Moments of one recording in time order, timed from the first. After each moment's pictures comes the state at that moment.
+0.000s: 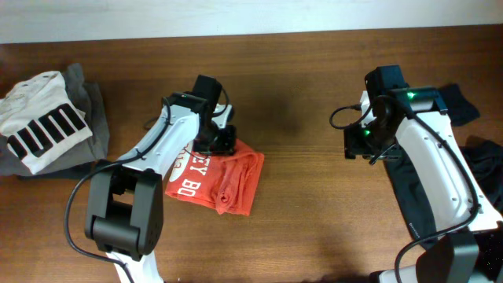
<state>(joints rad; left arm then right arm) -0.33 1.98 1.46 -0.92 0.34 -0.19 0.07 1.61 1.42 -1.29 -0.03 0.15</state>
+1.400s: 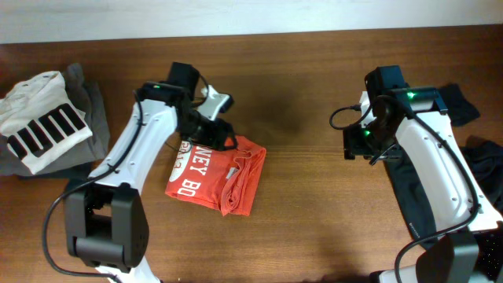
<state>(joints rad) -0.23 1.88 1.52 -1.06 0.52 0.16 0.07 1.61 1.42 -1.30 -0.03 0.14</state>
